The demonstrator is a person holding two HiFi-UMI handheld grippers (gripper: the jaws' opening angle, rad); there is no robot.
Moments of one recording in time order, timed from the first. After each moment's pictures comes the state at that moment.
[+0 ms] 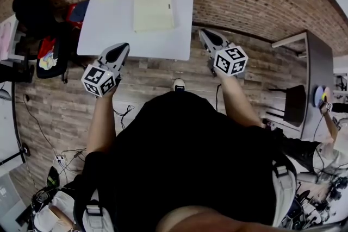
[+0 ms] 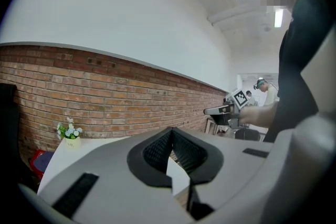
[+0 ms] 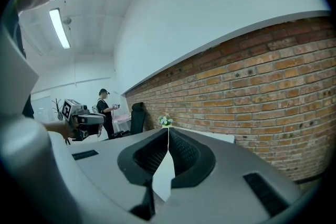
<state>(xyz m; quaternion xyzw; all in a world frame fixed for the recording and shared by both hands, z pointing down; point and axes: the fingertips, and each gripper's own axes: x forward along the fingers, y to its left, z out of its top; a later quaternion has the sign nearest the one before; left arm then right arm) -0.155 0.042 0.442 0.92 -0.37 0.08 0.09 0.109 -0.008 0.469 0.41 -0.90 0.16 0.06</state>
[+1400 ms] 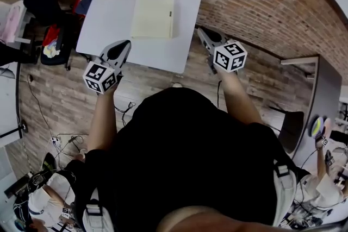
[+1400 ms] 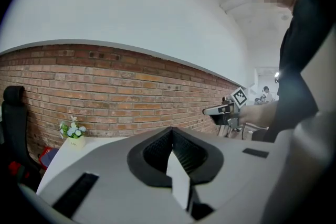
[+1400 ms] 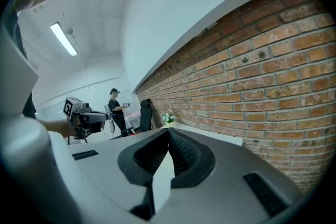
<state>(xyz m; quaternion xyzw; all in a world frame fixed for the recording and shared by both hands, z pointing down) -0.093 -0.053 0.455 0.88 -0.44 0.11 0.11 0.146 -0.137 0.499 0.32 -0.93 0.19 0.07</state>
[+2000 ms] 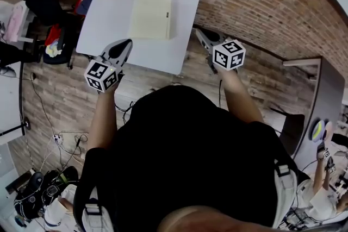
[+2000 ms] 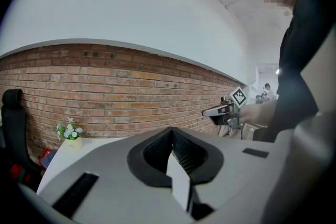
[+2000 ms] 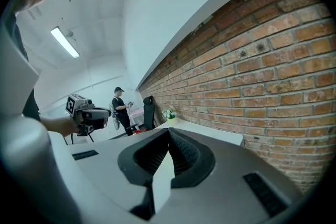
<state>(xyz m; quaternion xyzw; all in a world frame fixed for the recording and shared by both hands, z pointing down) -0.059 -0.069 0.454 0.88 -0.44 0.13 0.11 0.167 -0.150 0.511 0.29 -0.93 0.20 0.09</state>
